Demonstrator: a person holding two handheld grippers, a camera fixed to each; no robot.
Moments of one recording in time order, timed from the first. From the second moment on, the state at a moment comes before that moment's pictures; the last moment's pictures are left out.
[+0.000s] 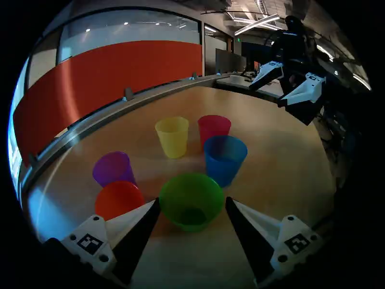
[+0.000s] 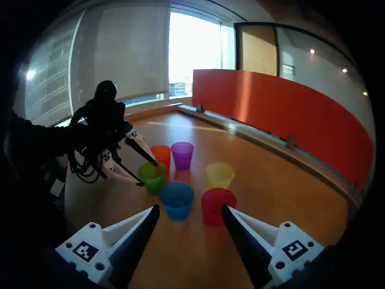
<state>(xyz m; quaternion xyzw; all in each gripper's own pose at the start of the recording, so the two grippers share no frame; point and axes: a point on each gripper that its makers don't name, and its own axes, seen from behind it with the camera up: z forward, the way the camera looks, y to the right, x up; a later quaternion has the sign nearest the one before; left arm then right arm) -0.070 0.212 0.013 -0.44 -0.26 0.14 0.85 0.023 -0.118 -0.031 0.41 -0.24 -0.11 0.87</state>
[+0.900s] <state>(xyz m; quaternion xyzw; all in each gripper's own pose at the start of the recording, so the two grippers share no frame) -0.070 0.219 0.015 -0.44 -0.25 0.15 0.85 0.022 -0.116 -0.031 0.41 -0.24 -0.11 0.87</state>
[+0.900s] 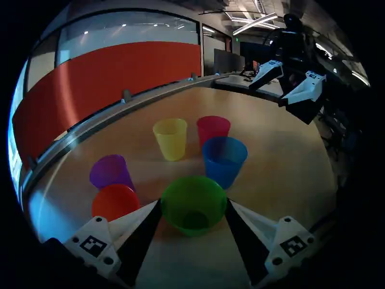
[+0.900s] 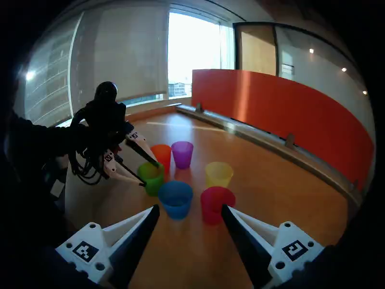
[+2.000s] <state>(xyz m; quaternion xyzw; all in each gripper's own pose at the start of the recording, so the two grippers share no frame) -0.010 0.187 0.005 -0.42 -0.20 0.12 0.88 -0.014 -0.160 -0.025 0.44 -0.25 -0.14 0.85</state>
